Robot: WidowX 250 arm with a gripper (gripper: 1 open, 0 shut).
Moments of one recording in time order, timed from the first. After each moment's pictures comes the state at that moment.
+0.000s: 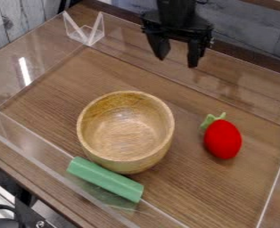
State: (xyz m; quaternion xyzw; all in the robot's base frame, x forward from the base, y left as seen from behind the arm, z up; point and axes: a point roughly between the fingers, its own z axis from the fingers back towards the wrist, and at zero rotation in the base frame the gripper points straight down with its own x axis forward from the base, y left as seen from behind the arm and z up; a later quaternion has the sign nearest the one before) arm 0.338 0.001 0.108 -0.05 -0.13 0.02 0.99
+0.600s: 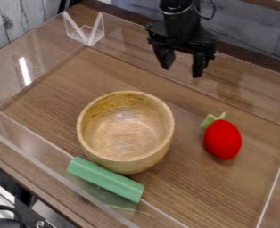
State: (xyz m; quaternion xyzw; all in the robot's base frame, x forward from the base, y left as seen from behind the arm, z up) arm 0.345 -0.004 0.089 -0.04 -0.14 0.01 0.99
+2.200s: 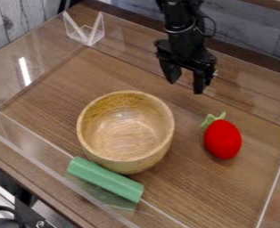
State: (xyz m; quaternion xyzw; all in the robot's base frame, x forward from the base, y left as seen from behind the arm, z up) arm 0.351 -0.011 0.059 -0.06 -0.11 -0.07 0.99
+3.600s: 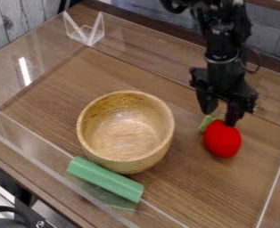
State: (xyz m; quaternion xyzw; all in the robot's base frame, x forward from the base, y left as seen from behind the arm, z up) arm 0.328 -0.077 0.041 -0.07 -0.07 -0.11 0.99
